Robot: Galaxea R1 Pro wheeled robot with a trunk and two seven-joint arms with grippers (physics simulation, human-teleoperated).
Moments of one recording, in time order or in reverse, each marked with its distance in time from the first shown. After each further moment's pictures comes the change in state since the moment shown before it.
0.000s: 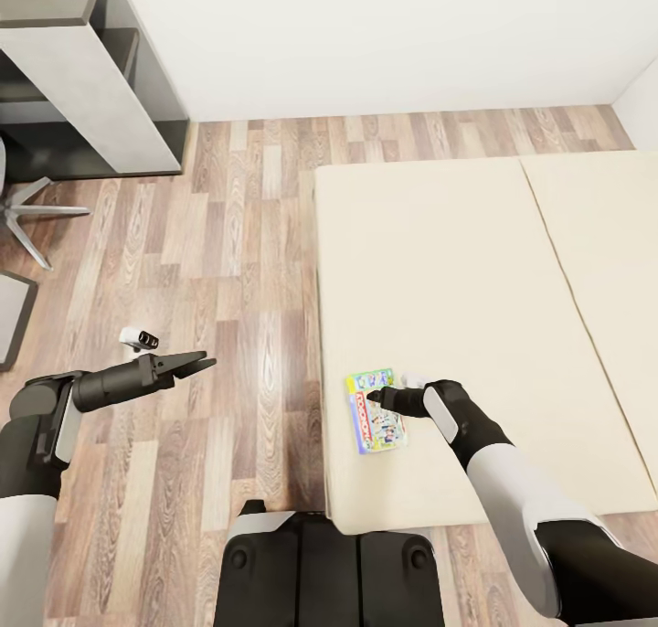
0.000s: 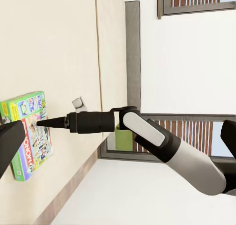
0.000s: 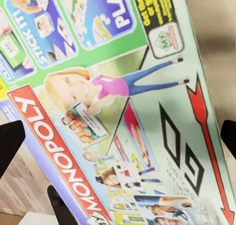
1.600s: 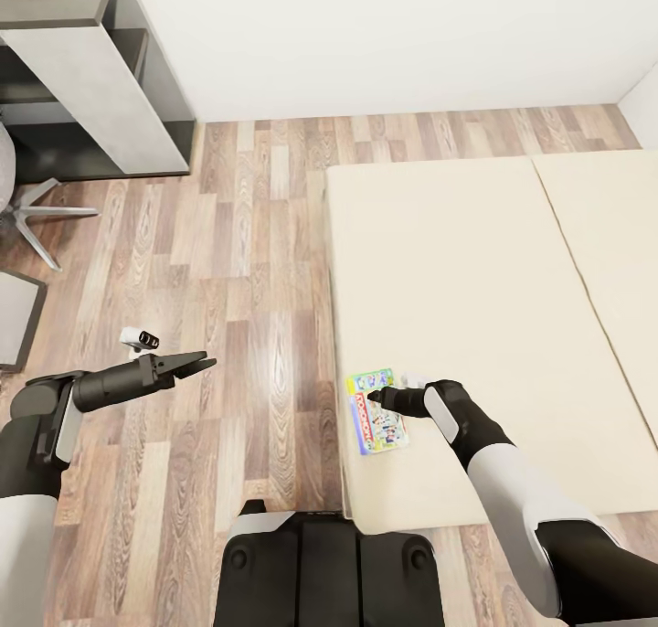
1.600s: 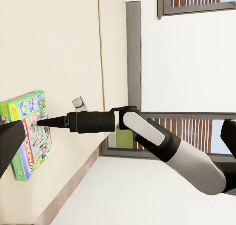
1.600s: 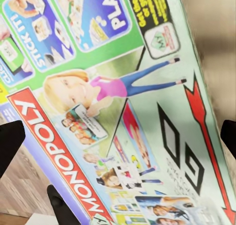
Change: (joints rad) left arm 0.000 0.000 -0.002 0.000 0.000 0.000 0.000; right arm 0.000 -0.002 0.000 0.000 -0.001 0.001 0.000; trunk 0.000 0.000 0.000
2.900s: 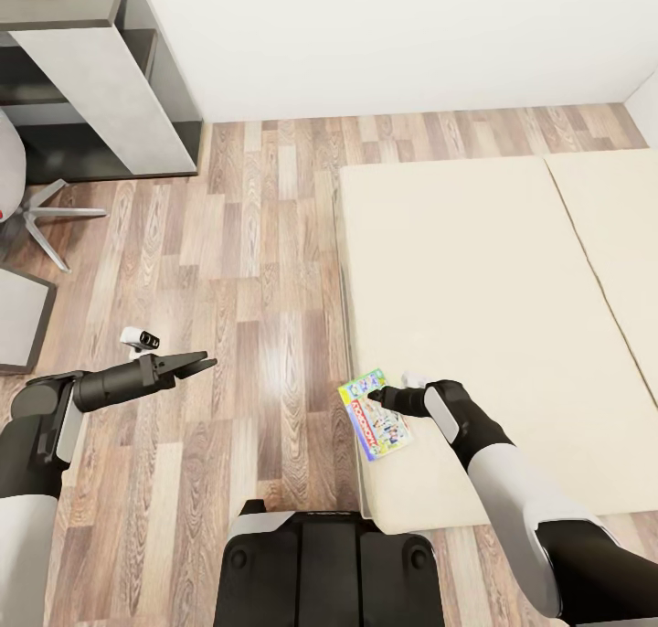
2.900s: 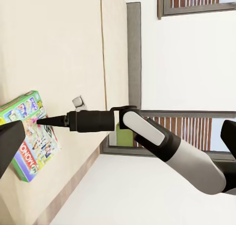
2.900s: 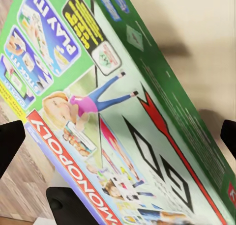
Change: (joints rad) left arm 0.000 -0.001 -0.001 0.000 -0.001 0.000 0.000; right arm 0.000 -0.002 0.001 0.000 0.000 -0.011 0.000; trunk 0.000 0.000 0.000
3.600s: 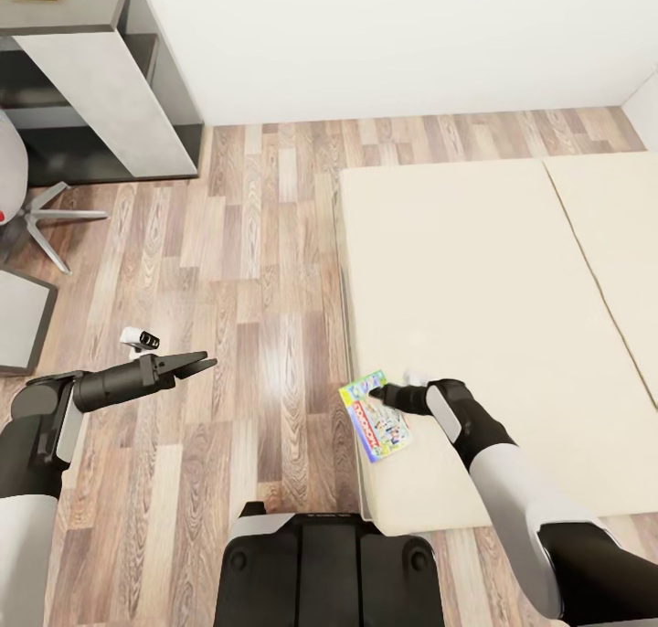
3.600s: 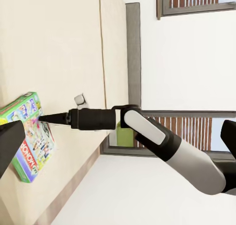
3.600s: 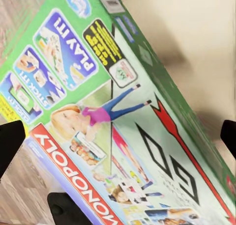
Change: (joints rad) left arm 0.000 0.000 0.000 0.000 0.000 0.000 0.000; right arm 0.005 -0.005 -0.006 -0.024 -0.001 0.000 0.003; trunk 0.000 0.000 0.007
